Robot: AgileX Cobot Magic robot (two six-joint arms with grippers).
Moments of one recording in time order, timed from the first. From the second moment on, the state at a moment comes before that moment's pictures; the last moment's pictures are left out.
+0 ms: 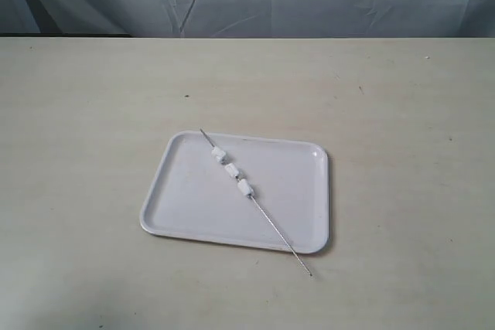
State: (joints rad) left arm 0.05 0.16 0.00 -0.05 0.23 0.03; right arm 0.01 0.00 -0.02 0.00 -1.07 0.03
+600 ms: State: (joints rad) left arm 0.05 0.16 0.00 -0.05 0.23 0.03; right arm 0.01 0.15 -0.39 -0.09 -0.38 0.17
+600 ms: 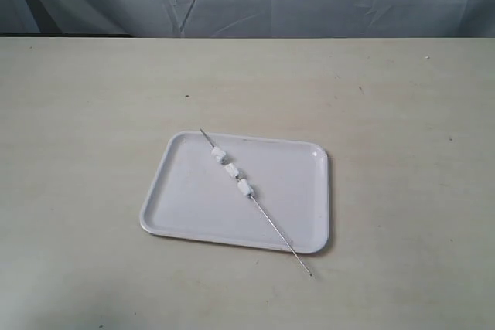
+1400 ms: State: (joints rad) left arm 0.05 0.15 -0.05 0.08 -0.89 -0.10; right arm 0.03 0.54 -0.43 -0.09 -0.20 0.20
